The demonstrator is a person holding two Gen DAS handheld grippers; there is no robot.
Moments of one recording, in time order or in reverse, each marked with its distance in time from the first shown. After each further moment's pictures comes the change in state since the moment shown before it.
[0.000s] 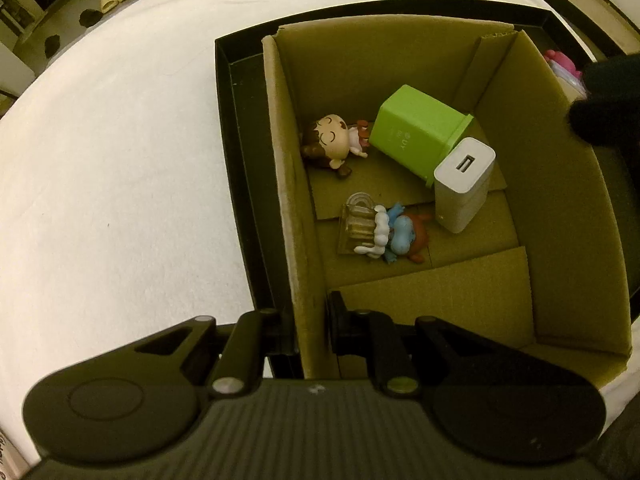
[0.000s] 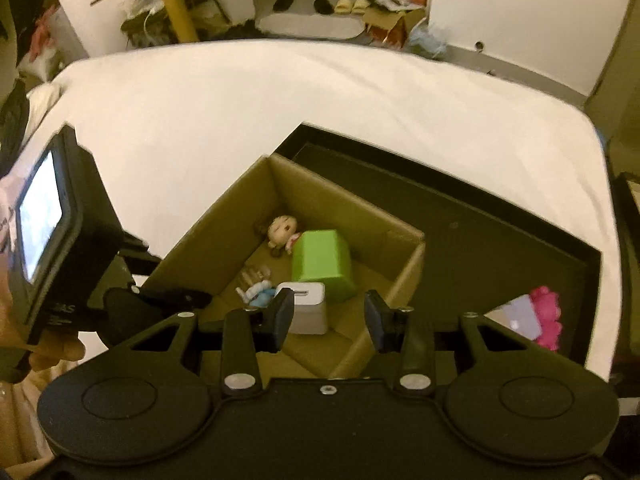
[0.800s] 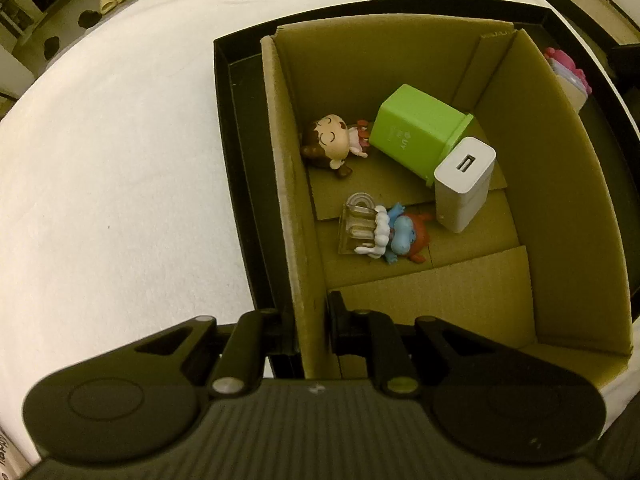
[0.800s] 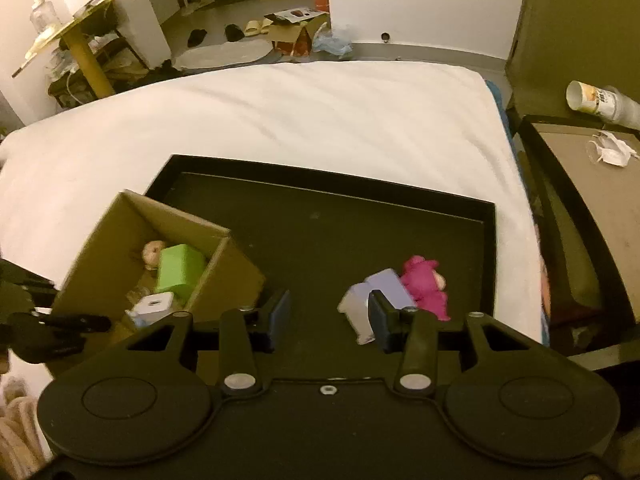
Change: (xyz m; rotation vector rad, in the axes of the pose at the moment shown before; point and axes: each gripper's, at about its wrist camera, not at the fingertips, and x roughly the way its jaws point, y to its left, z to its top) left arm 0.002 0.003 0.000 -0.003 0.002 -0.001; right arm -0.004 -0.111 -0.034 0.210 -0.056 -0.112
